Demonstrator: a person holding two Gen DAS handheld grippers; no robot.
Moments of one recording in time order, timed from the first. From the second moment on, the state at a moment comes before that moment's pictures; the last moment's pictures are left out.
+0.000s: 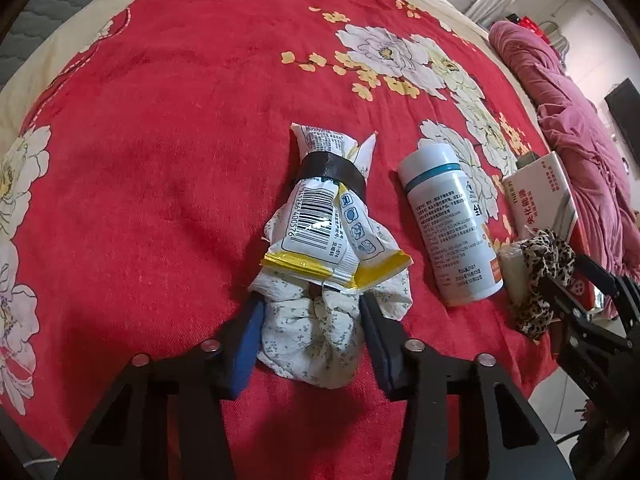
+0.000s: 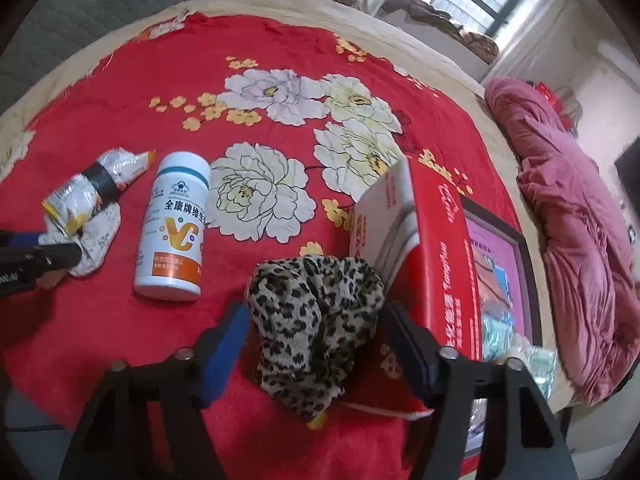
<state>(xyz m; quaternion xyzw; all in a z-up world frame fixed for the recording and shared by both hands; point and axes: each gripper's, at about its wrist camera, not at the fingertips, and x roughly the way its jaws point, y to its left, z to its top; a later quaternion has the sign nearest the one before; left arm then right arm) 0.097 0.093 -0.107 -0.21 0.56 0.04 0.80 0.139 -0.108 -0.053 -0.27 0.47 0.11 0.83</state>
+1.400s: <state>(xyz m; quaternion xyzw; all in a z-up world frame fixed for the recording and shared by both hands) 0.066 0.058 -0.061 -0.25 0.52 -0.04 0.81 0.131 -0.131 -0.025 -0.16 0.48 0.18 0.84</state>
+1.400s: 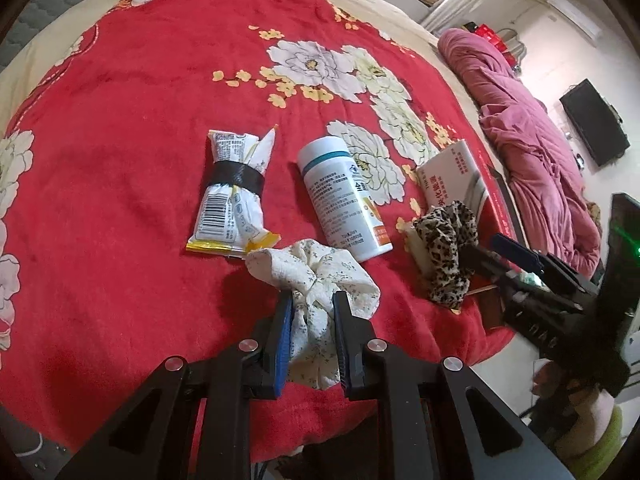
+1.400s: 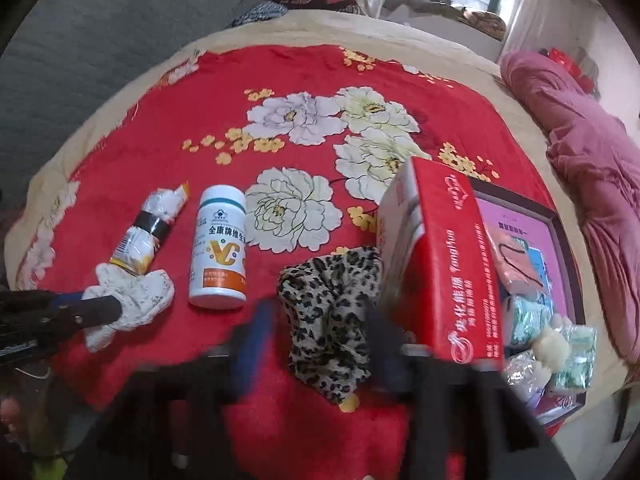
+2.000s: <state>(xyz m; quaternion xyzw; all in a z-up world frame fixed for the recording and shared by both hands) 0.066 0.063 -0.057 -0.27 0.52 -0.06 0.81 0.169 -0.119 -0.062 -0.13 0.56 0.16 0.80</state>
